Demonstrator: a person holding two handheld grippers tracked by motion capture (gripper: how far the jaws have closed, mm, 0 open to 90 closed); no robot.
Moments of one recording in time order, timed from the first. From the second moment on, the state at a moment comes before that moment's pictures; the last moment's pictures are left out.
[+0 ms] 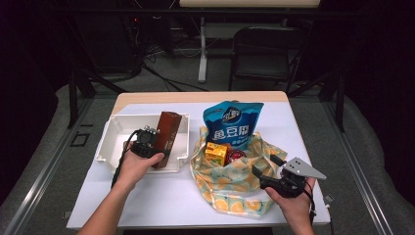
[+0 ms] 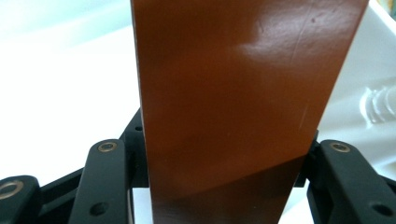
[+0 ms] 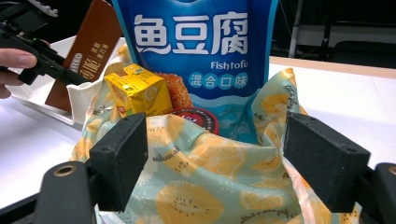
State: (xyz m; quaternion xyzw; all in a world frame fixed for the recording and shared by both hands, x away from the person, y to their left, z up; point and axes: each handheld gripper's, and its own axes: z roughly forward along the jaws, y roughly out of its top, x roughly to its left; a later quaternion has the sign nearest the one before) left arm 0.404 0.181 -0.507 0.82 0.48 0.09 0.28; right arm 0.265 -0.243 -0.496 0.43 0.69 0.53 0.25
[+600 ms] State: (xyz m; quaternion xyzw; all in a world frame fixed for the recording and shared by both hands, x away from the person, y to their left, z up) left arm 0.427 0.166 -0.504 0.83 0.50 0.06 0.24; right arm 0.266 -0.244 -0.496 0.43 0.68 0.53 0.25
